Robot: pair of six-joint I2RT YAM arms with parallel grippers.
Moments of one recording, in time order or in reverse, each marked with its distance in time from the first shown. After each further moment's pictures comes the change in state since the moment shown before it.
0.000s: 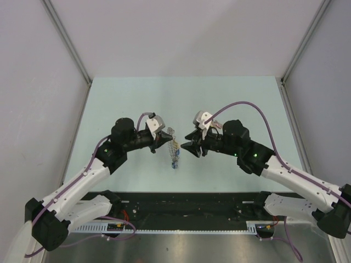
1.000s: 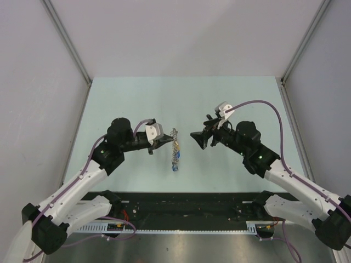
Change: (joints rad) left arm 0.004 -0.043 0.024 -0.026 0.128 0.185; right arm -0.183 -0.121 -0.165 0.182 0.166 0.173
